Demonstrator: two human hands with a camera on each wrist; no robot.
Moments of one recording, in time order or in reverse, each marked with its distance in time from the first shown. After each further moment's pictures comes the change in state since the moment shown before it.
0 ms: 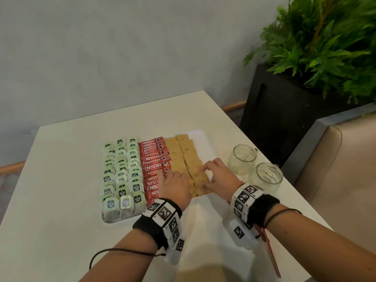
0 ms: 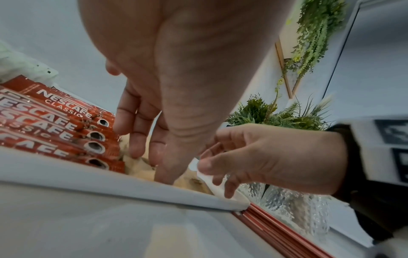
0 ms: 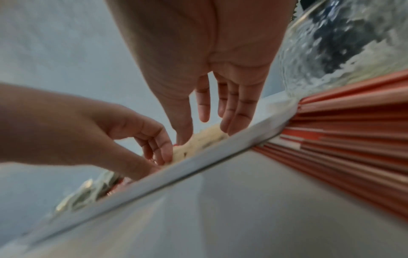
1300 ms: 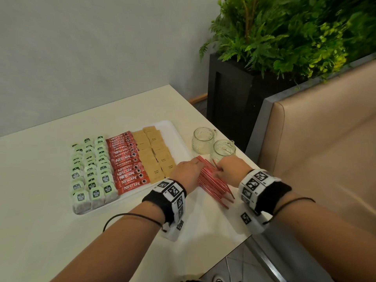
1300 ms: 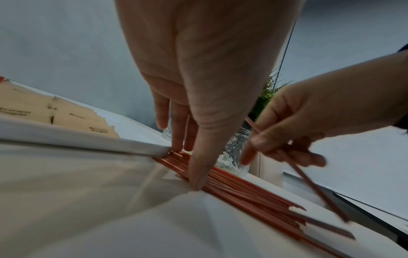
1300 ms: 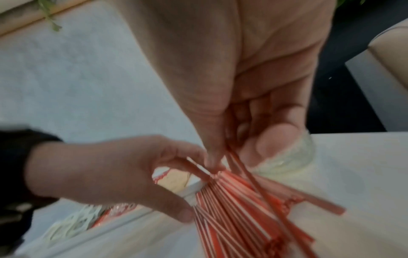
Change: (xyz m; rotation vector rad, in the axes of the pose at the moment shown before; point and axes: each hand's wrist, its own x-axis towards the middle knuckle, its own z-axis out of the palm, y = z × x) left_hand -0.007 0.103 -0.011 -0.177 0.040 0.544; right_hand -0.110 0.038 -0.067 -0.259 -0.082 0.323
